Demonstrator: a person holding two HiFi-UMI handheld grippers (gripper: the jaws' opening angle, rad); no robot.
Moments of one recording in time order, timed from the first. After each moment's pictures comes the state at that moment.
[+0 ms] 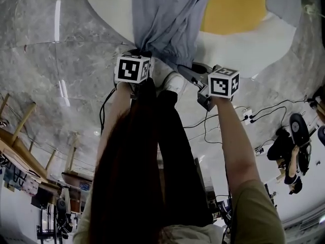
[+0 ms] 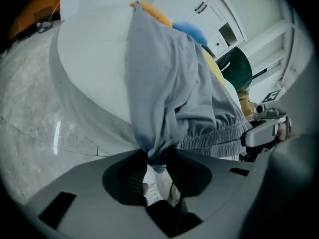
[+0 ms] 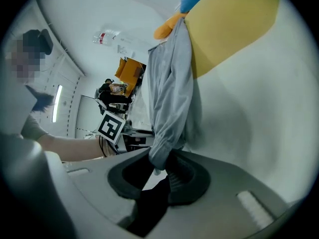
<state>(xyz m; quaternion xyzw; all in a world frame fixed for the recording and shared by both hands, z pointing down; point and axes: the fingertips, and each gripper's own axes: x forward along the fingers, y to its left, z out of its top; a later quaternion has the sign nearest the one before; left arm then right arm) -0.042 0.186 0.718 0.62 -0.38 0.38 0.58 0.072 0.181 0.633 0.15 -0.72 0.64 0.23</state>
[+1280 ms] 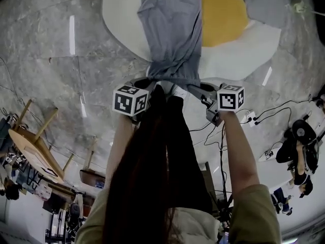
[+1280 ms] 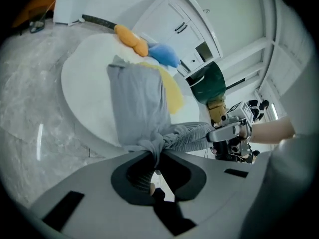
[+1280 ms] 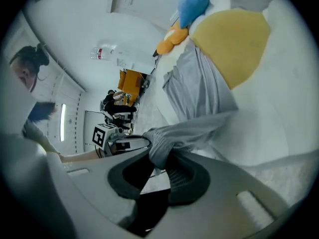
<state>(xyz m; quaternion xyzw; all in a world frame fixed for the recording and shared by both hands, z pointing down) -0.038 0.183 0.558 0.67 -0.32 0.31 0.59 0.092 0.170 0.524 0.16 -0.68 0.69 0.19</state>
